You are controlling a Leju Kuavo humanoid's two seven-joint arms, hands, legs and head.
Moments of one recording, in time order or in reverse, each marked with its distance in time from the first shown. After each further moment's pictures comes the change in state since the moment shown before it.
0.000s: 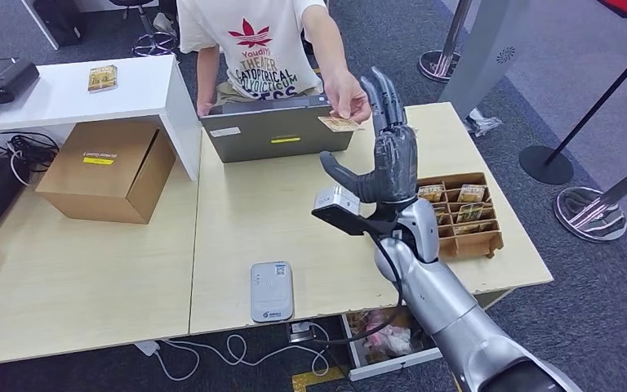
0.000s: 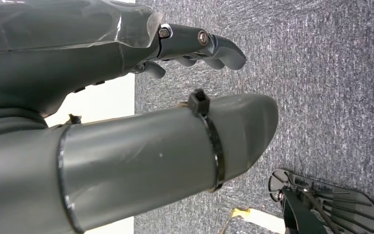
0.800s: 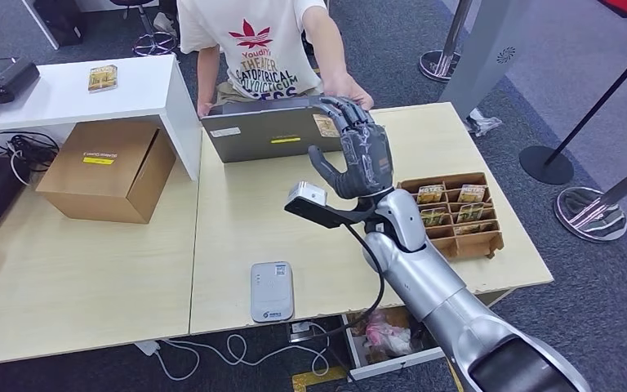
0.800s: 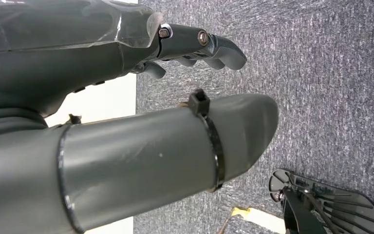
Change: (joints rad) left arm 0.006 0.001 0.000 0.000 0.020 0.003 0.000; right arm -0.093 0.018 0.076 0.174 0.096 0.071 0.083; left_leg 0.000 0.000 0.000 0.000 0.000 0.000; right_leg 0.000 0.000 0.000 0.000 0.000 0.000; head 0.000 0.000
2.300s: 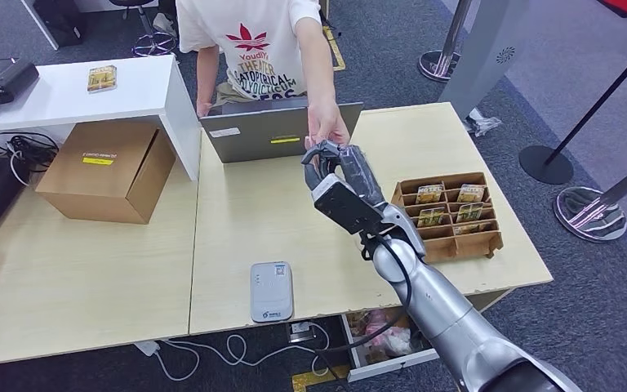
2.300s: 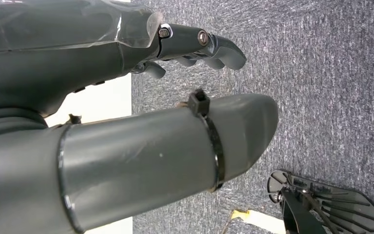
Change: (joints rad) left arm 0.007 0.019 -0.017 0.000 -0.008 -0.033 -0.023; right arm 0.101 -0.026 -0.013 -0.168 -0.494 0.403 -0.037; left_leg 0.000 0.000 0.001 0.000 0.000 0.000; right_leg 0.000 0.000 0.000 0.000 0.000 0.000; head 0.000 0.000
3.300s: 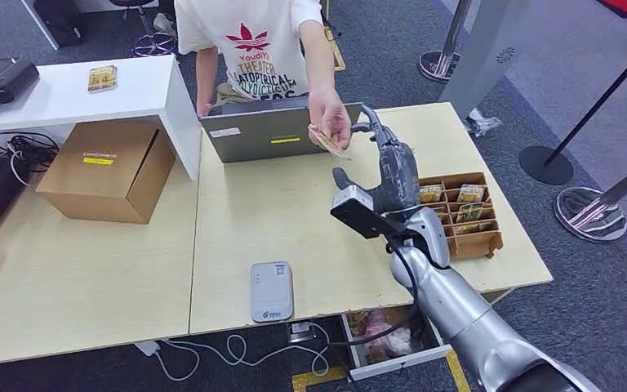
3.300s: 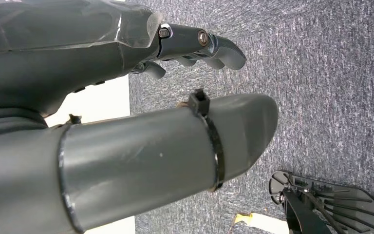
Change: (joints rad) left arm -0.001 0.005 -0.042 0.000 -0.010 -0.011 -0.001; right arm 0.013 -0.087 0.003 0.026 0.211 -0.353 0.000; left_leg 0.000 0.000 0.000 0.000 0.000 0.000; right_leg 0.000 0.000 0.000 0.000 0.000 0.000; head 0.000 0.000
